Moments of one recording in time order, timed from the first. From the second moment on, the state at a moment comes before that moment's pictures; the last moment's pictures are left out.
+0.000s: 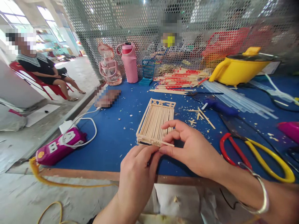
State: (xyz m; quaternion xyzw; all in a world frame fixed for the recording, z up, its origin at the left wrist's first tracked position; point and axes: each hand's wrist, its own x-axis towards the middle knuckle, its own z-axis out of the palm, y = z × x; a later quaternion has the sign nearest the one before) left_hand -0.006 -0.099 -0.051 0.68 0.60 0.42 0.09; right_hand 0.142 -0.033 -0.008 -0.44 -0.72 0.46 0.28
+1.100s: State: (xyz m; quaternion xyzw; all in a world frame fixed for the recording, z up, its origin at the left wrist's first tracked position) left_hand -0.047 -0.046 -0.024 0.61 0.60 0.51 0.10; right_hand 0.137 -0.021 -0.021 -0.50 -0.79 0.15 0.32
